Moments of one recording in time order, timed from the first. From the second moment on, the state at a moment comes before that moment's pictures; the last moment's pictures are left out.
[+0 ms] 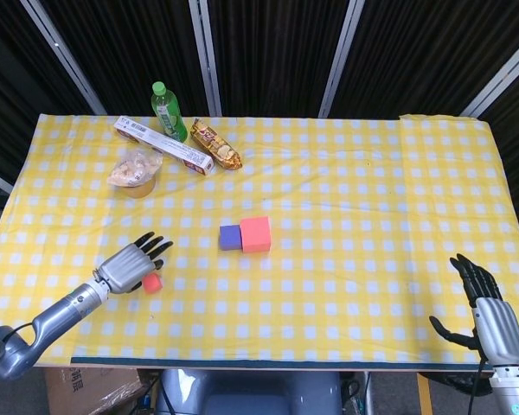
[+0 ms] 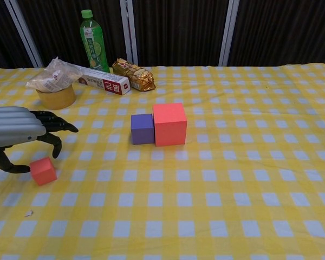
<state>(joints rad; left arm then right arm) -0.73 -1.34 0.15 -1.34 1.58 0.89 0.20 0.04 -1.04 0.02 -1.80 -1.53 1.47 0.22</state>
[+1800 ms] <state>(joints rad) -1.06 -1.68 -0.31 -1.58 0.13 1.25 1.05 0.04 -1.02 0.01 -1.81 -1.54 1.45 0.26</state>
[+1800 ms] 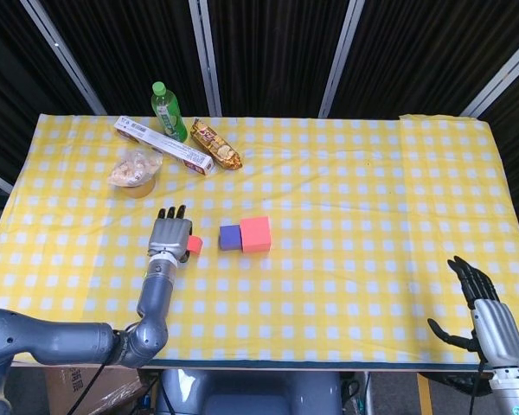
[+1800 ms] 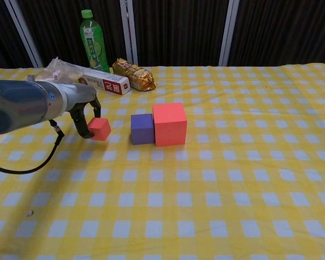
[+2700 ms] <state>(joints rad) -1.13 -1.84 -0.37 -1.36 0.08 1.22 1.11 0.04 -1.01 0.01 -1.82 -1.53 1.44 0.28</state>
